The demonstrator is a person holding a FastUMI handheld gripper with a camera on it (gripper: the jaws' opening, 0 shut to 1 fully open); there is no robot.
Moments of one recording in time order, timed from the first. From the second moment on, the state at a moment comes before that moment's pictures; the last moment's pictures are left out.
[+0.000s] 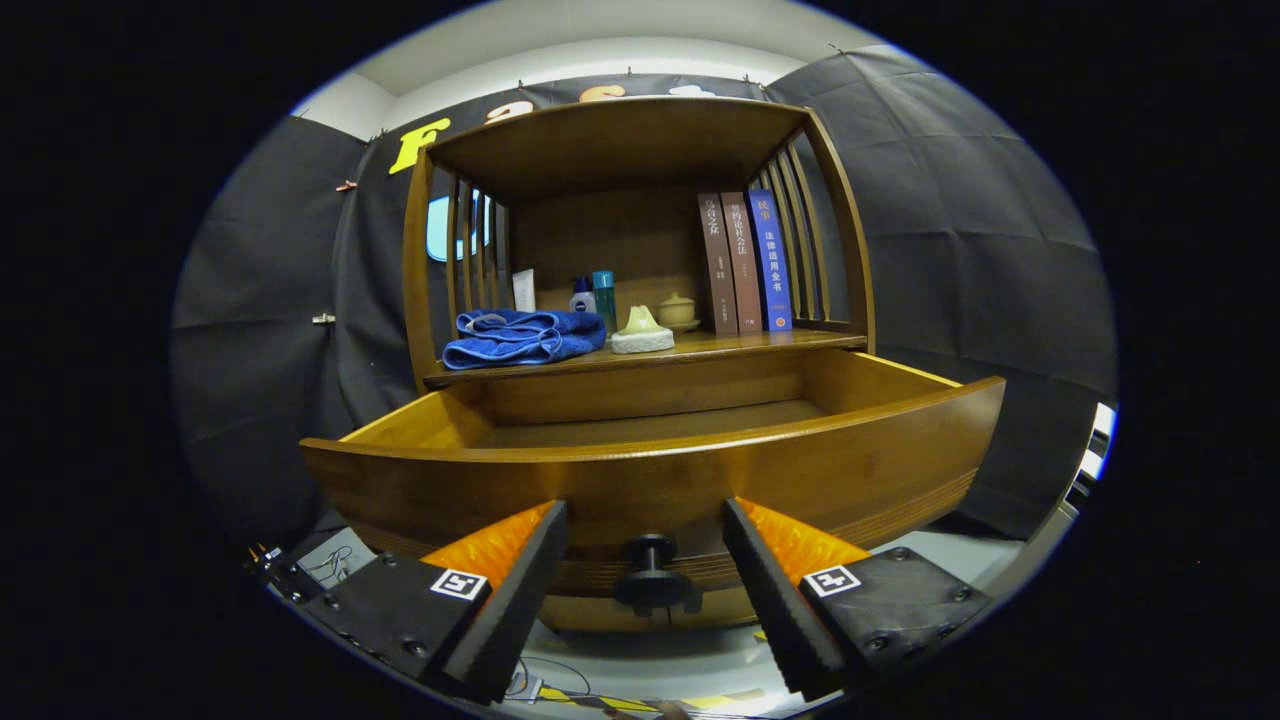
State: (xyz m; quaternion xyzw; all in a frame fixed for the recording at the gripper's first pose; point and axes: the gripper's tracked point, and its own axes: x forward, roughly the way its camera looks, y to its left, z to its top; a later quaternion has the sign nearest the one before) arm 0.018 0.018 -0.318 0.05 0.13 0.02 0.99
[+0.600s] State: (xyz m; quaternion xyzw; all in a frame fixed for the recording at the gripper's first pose) arm 0.045 0.017 -0.315 0.05 0.13 0.02 0.99
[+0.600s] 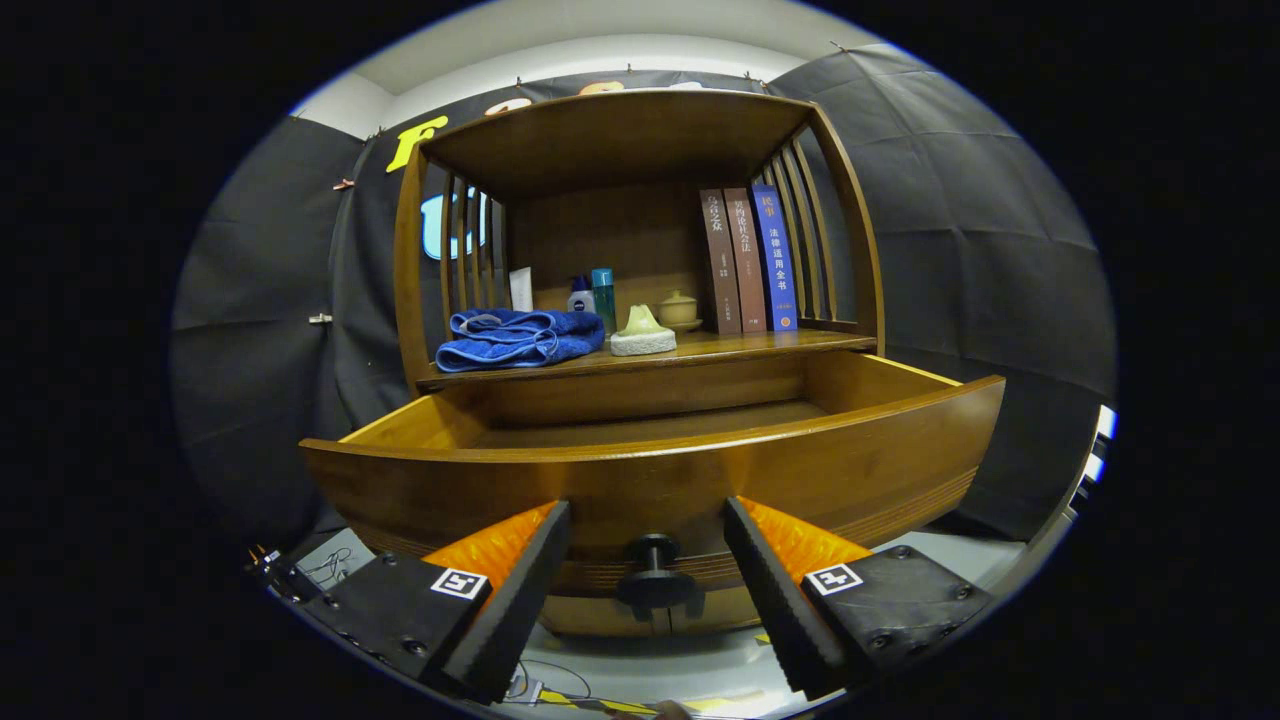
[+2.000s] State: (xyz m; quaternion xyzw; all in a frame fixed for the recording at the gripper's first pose) arm 0.200 0.025 -0.327 0.07 0.13 0.02 0.99
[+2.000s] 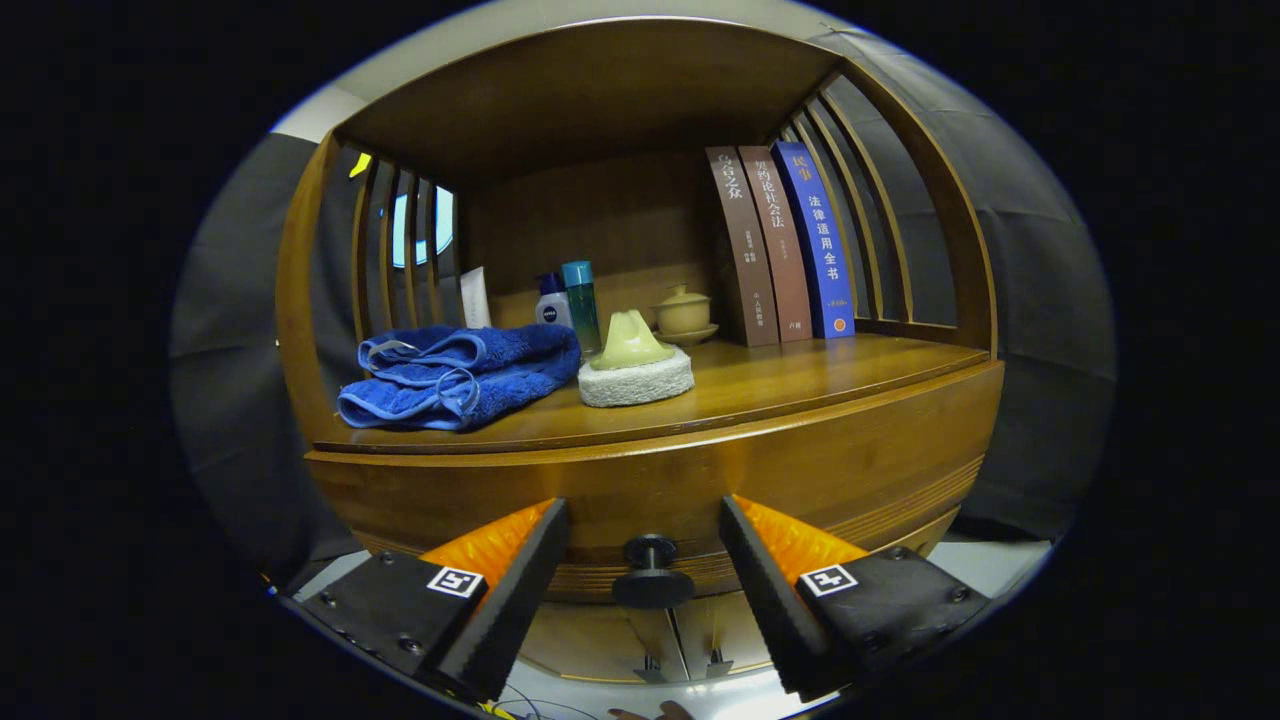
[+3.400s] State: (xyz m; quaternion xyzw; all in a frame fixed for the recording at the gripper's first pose) arm 0.089 0.007 -0.117 0.06 0.05 0.01 1.00
